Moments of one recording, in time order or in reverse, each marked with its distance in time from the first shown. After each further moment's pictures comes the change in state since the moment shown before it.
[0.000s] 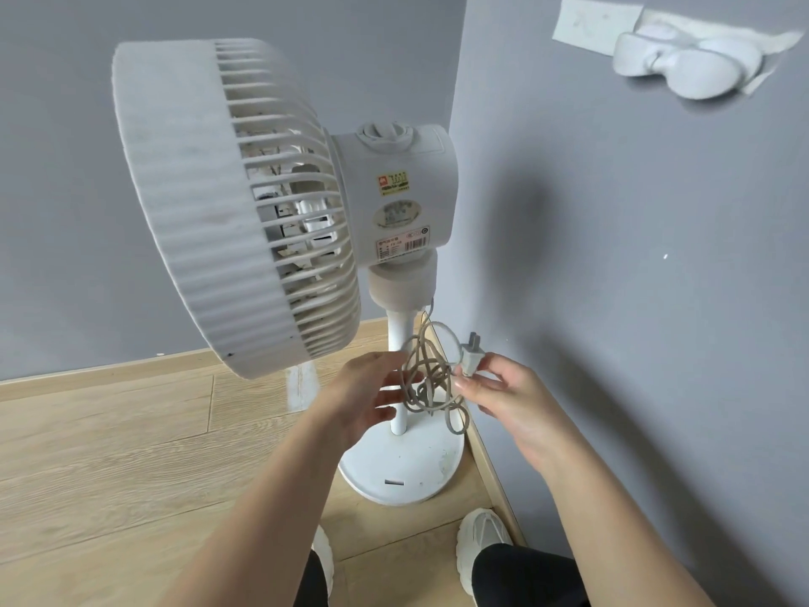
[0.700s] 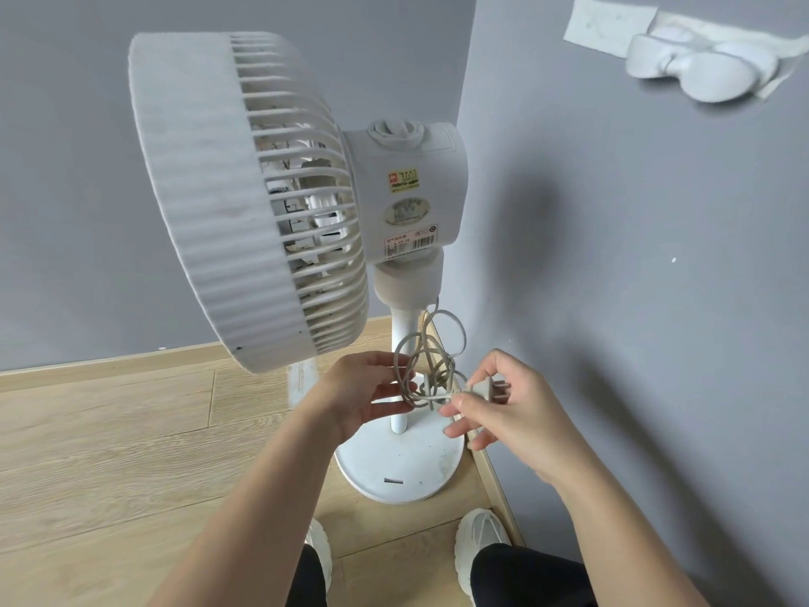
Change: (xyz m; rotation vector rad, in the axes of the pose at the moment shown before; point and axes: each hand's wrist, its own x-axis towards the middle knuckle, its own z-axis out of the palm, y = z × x) left_hand 0.001 -0.001 -0.009 -0.060 -0.030 0.022; right_hand -0.030 -0.025 0.006 -0.145 -0.063 -0.048
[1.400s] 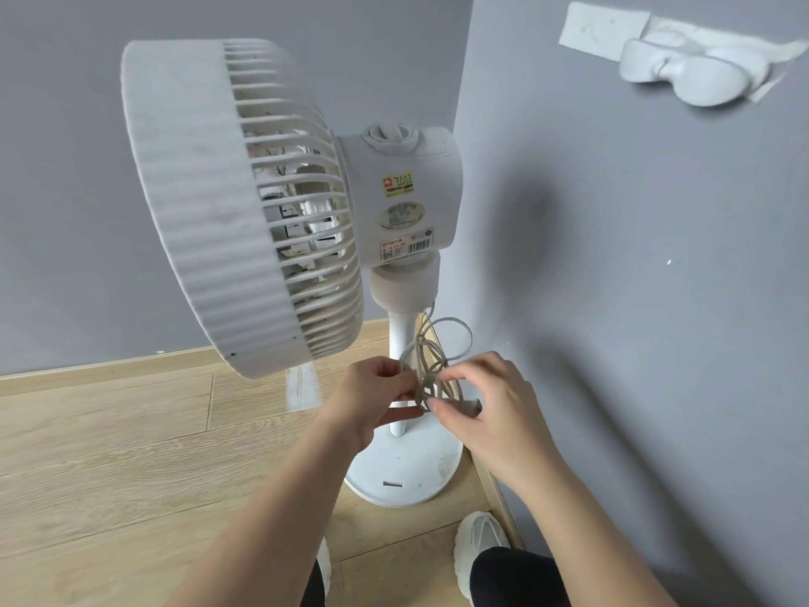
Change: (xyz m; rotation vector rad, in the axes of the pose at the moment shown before) left_hand 0.001 -0.010 0.016 0.042 0.082 0.086; right_hand 0.012 0.023 0.015 -0.661 0.245 -0.346
